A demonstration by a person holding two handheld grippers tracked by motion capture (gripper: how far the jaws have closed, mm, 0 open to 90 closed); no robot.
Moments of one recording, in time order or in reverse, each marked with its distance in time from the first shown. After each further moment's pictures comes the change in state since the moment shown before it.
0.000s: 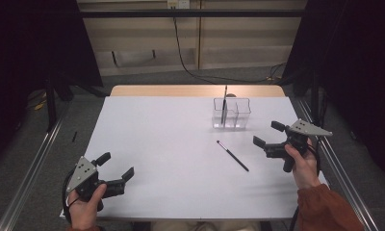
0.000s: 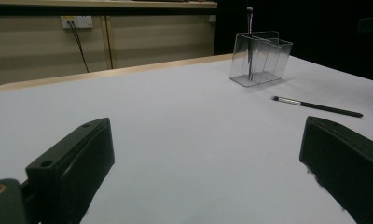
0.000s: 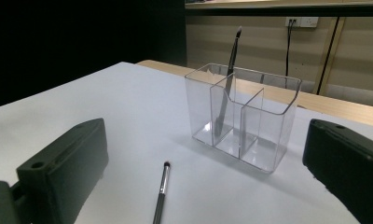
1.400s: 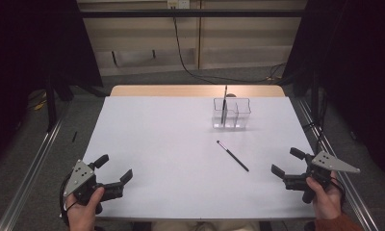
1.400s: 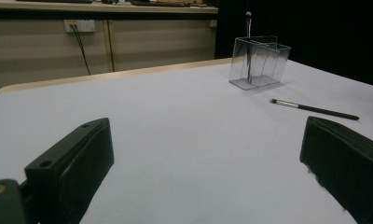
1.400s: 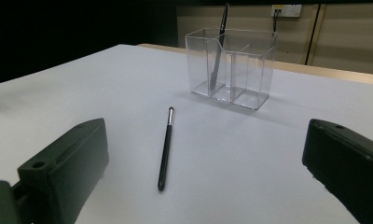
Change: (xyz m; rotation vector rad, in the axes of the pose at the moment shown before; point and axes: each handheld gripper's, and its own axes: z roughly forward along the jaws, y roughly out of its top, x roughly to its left) left arm -0.003 -0.002 -0.008 -0.020 0.001 -0.002; right arm 0.017 -0.048 -0.074 0.015 -0.049 0.003
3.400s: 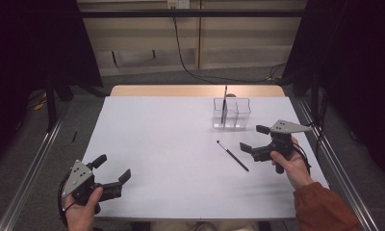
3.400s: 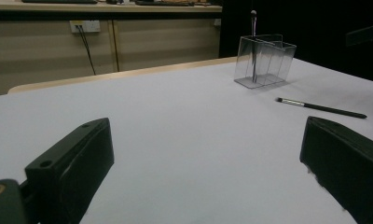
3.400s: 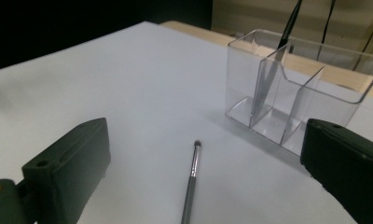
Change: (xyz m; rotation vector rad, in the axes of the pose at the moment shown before) left arm 0.003 0.001 -0.002 0.004 0.021 0.007; right arm 0.009 0.054 0.106 0.162 0.145 -0.069
